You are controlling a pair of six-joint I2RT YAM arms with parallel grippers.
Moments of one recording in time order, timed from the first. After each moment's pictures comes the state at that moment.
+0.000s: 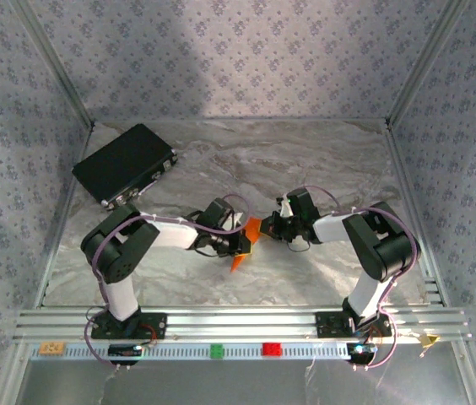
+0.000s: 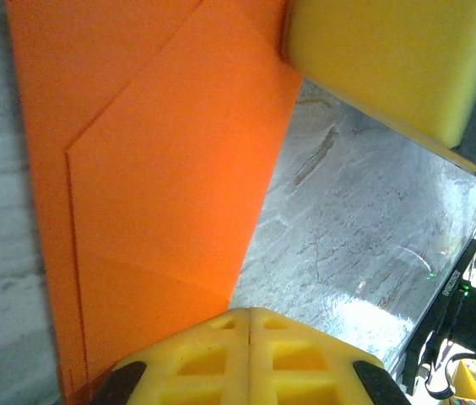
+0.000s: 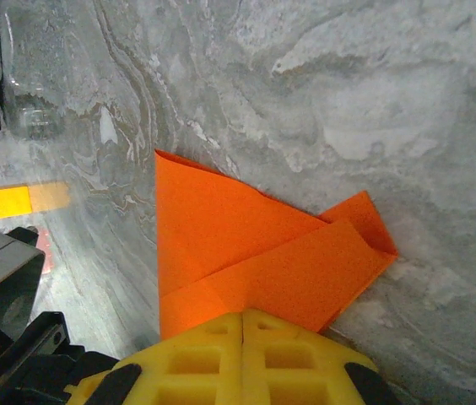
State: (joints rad) left arm -0.79 1.80 0.79 0.08 0.56 -0.84; right arm 0.45 1.72 0.64 0.23 -0.57 0.80
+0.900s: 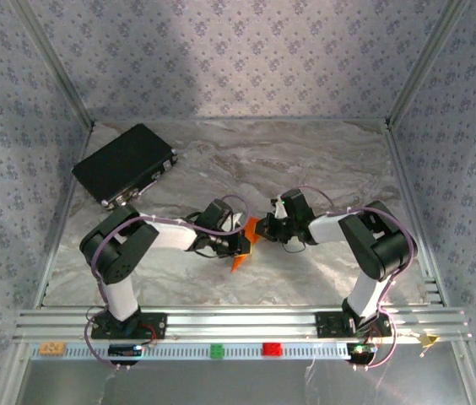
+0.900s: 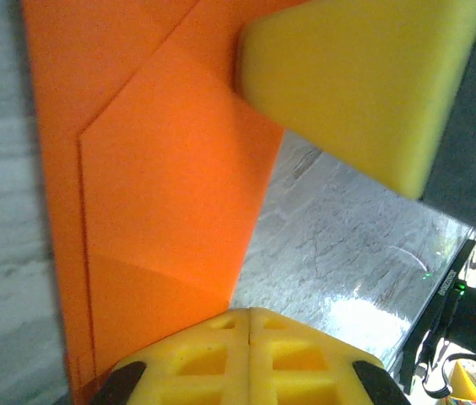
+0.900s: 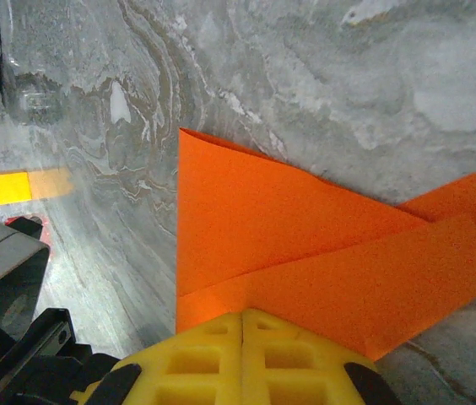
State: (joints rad) left arm -0.79 1.79 0.77 0.10 0.56 -0.85; right arm 0.50 1.74 0.65 0.25 -0.56 0.82
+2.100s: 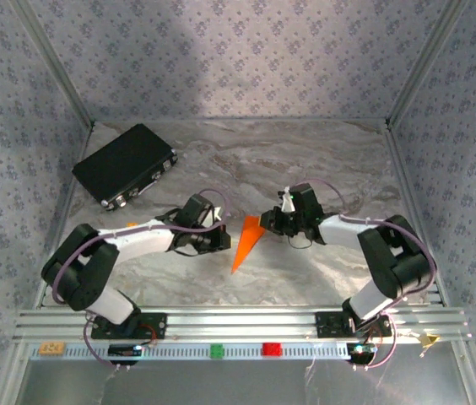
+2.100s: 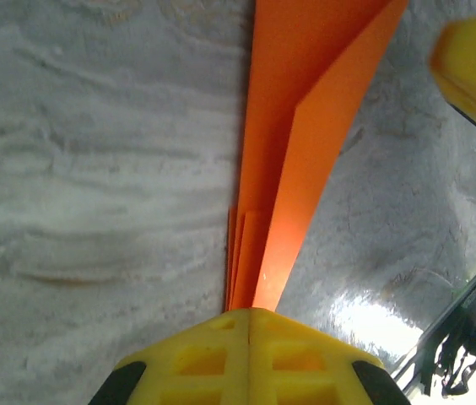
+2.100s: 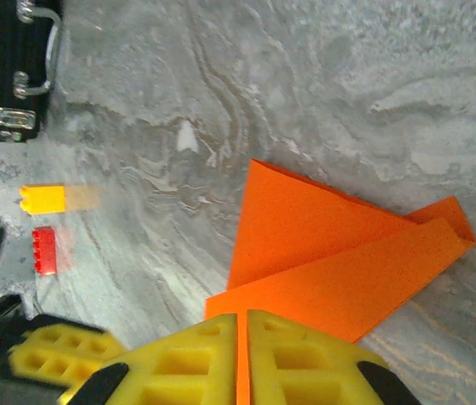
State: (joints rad) left arm -0.70 1.53 0.72 -0.16 0.44 -0.78; right arm 0.46 1.55 0.63 0.15 -0.53 0.78
